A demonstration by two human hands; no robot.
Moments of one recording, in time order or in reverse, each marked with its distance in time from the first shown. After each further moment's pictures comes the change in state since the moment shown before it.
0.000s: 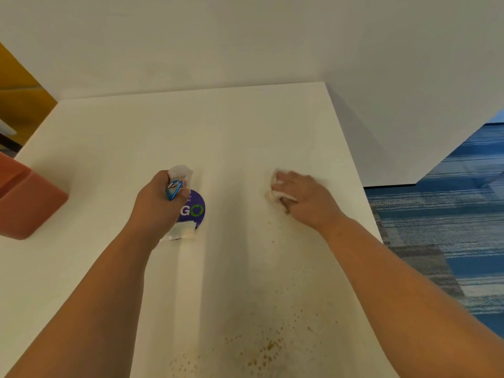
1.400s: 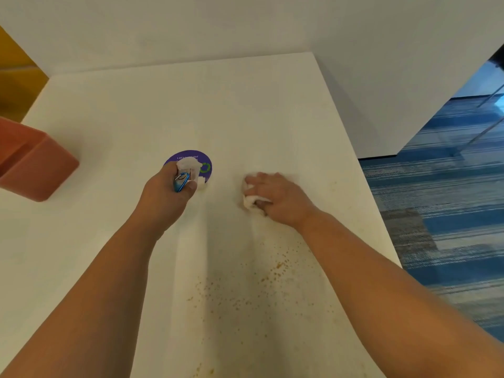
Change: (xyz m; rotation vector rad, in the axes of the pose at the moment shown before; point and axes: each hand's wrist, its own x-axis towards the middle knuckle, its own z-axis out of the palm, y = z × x) left_hand -0.079 -0.023 -0.031 0.030 -0.137 0.068; right_hand -0.065 -0.102 0.034 0.037 -0.141 -0.003
